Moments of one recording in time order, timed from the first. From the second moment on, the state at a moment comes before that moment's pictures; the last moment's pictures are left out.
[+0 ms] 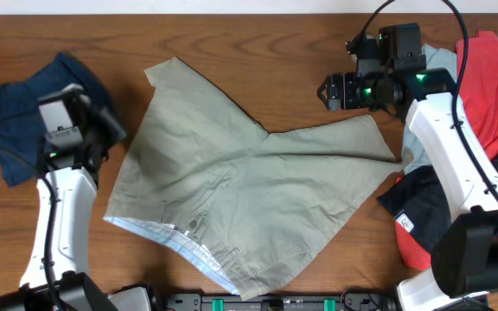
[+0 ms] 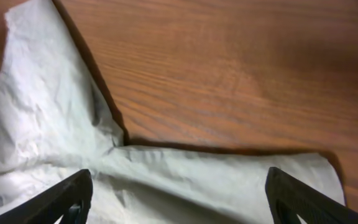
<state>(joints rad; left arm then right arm) 0.26 1.40 0.95 -0.38 0.13 -0.39 0.14 1.73 1.47 -0.74 -0.32 0.09</state>
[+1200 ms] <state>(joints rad) 0.13 2.12 1.09 0.41 0.30 -0.57 0.13 1.73 1.47 -0.99 -0.30 0.10</state>
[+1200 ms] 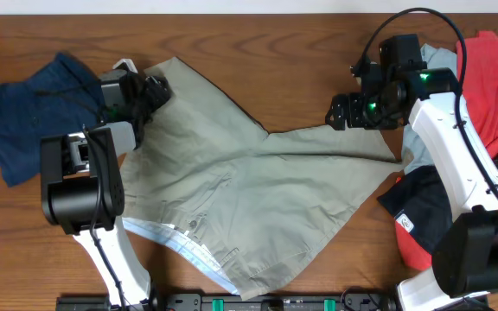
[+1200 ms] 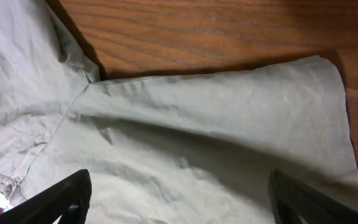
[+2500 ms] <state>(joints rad) -0.02 2.12 1.52 -0.23 0.84 -0.60 0.13 1.73 1.47 -0.75 -0.23 0.10</state>
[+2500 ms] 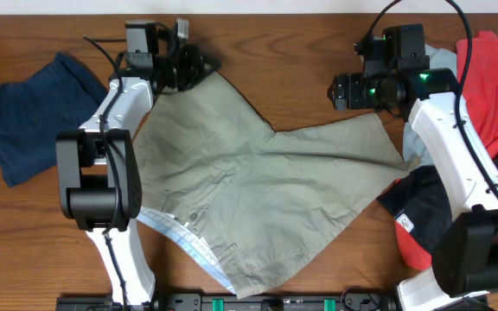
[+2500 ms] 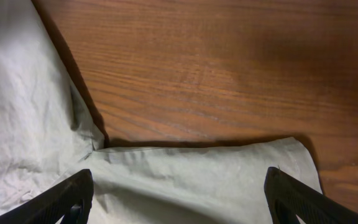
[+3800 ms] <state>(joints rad) -0.02 2.09 1.50 -1.33 0.07 -0.38 0.47 2.21 1.47 -0.27 -0.48 0.00</state>
